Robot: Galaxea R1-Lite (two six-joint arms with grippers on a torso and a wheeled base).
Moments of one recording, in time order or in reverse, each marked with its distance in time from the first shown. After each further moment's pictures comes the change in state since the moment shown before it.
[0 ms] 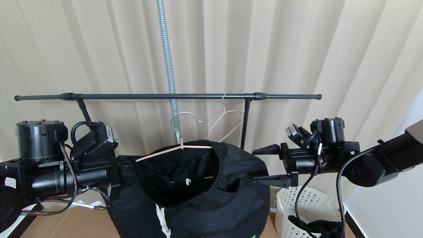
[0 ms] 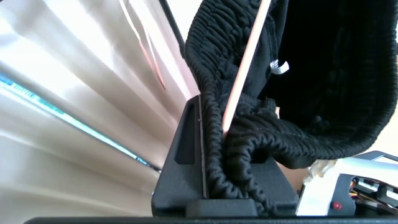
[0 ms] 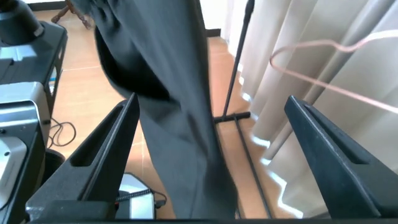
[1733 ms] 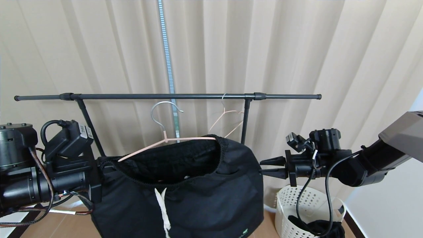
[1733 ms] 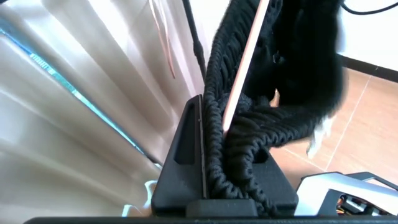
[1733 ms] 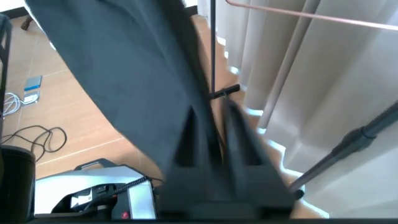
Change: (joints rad) left arm 0.087 -0.105 0.063 0.001 -0.002 -0.114; right arm -0.100 0.160 -0.032 -0.045 -0.044 0.006
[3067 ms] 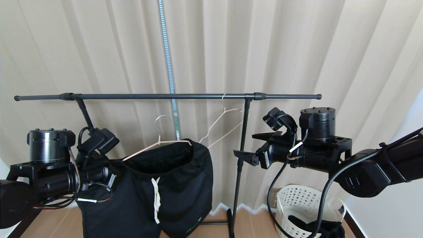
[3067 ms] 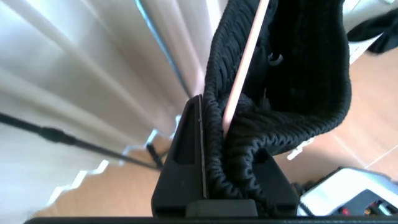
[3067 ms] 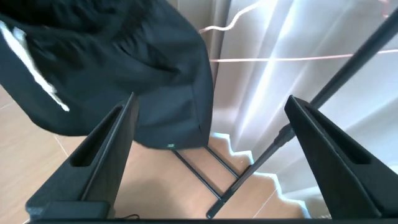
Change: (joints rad) left arm -0.014 0.220 -0.061 0.004 0.439 -0.028; right arm 0.315 -0.250 0.024 -0.078 -0.728 0.350
